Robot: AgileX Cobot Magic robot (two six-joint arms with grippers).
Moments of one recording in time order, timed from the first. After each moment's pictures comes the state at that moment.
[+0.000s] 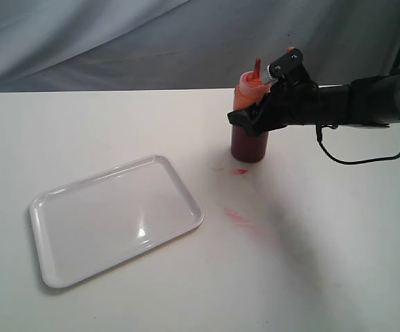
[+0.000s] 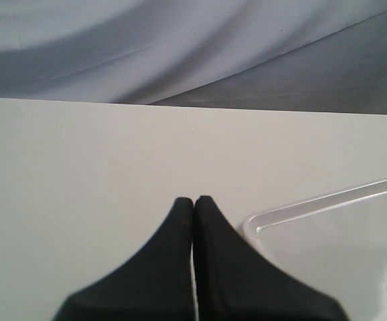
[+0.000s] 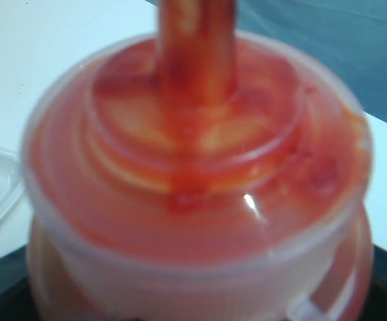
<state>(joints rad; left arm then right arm) 0.08 0.00 0.00 0.14 0.29 -0.15 0.14 2.22 -1.40 1.74 0.62 -2.13</state>
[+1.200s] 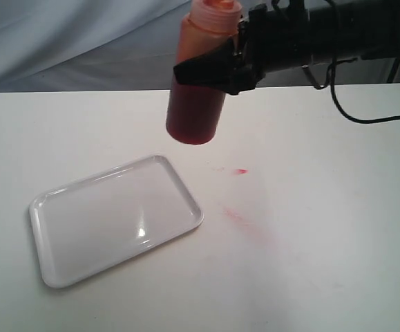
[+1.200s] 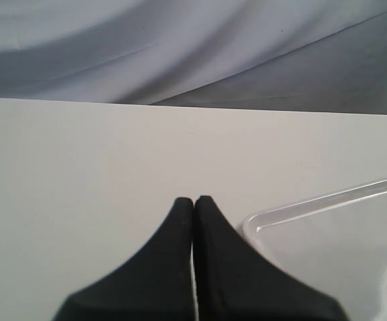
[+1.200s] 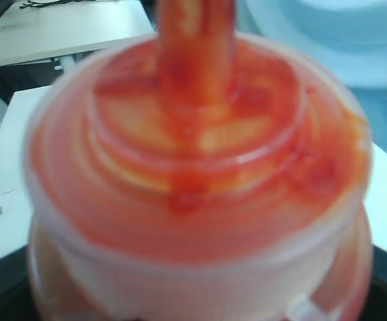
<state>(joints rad) 0.08 0.00 0.00 0.14 0.29 -0.15 0.25 1.84 -1.40 1.44 1.07 -1.72</state>
